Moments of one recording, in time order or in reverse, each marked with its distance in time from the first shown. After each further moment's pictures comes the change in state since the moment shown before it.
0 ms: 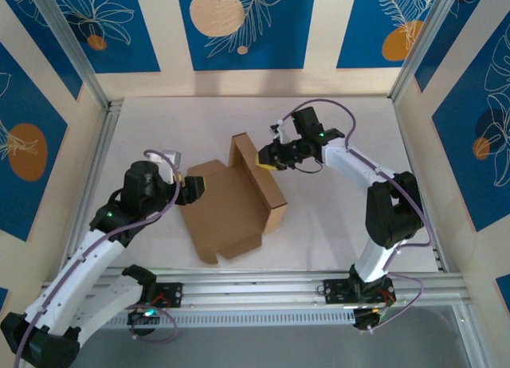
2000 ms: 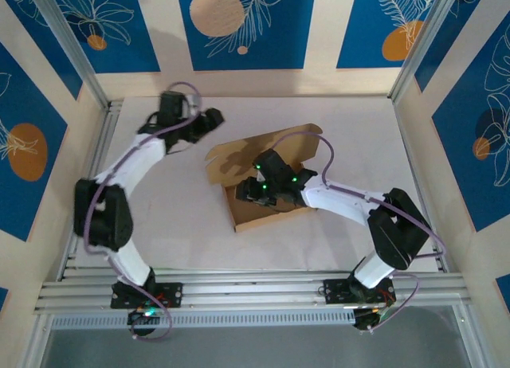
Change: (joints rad) left arm 0.225 0.841 0.574 0.190 0.286 -0.361; right arm 0.401 -0.146 -0.264 0.195 0.551 0.361
